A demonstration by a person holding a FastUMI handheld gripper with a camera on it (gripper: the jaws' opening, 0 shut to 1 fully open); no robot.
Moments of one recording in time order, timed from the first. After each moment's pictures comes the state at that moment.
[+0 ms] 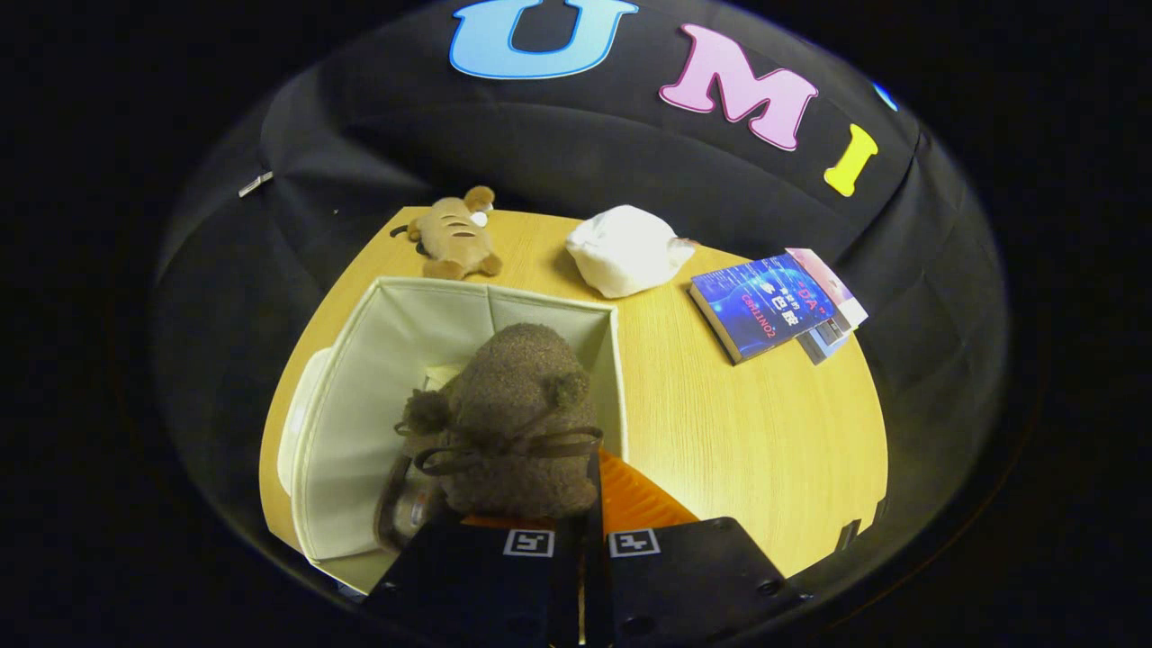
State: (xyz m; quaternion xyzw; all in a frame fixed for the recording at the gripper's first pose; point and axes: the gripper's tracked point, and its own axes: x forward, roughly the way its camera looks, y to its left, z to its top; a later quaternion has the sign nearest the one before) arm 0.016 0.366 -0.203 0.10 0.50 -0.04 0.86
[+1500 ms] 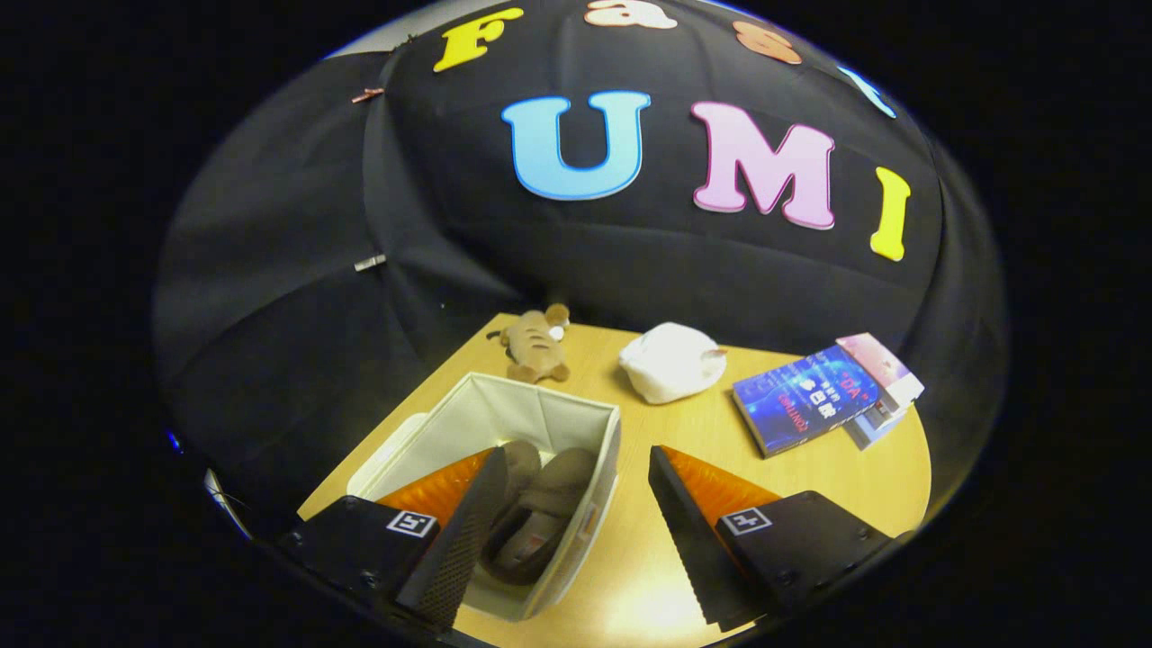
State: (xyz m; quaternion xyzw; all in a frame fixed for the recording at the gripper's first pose) arm 0.009 0.296 -0.104 0.16 0.27 0.09 0.95
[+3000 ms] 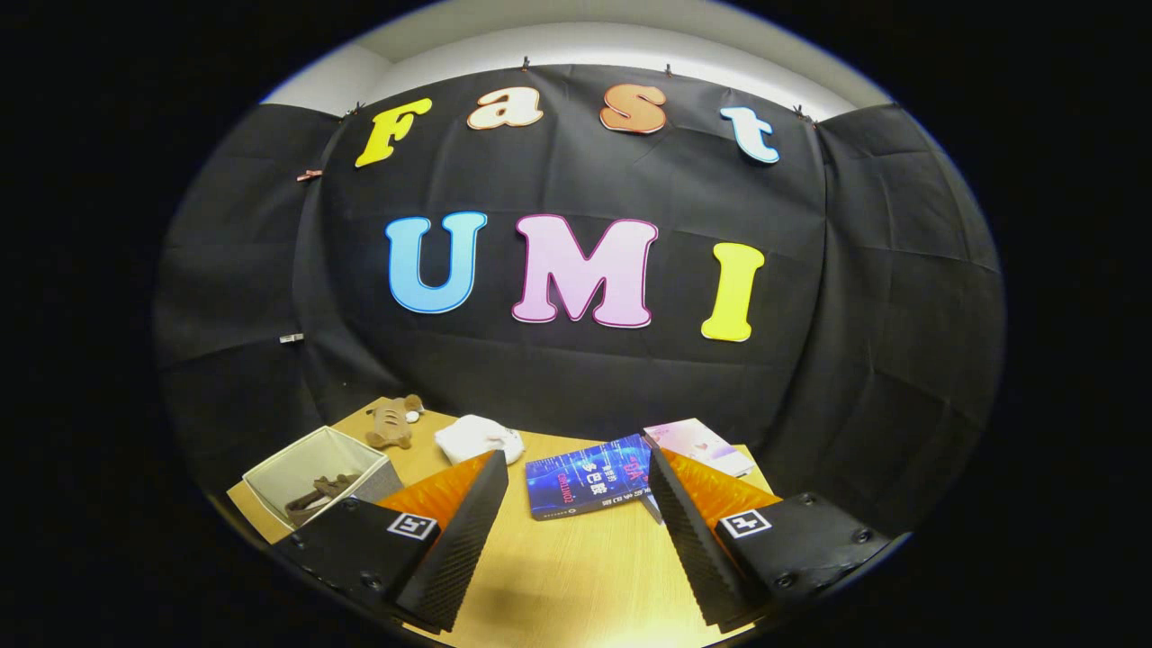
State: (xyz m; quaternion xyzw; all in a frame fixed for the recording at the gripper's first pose) arm -0.054 -0.027 -0.087 0.13 0.15 -0.03 0.98
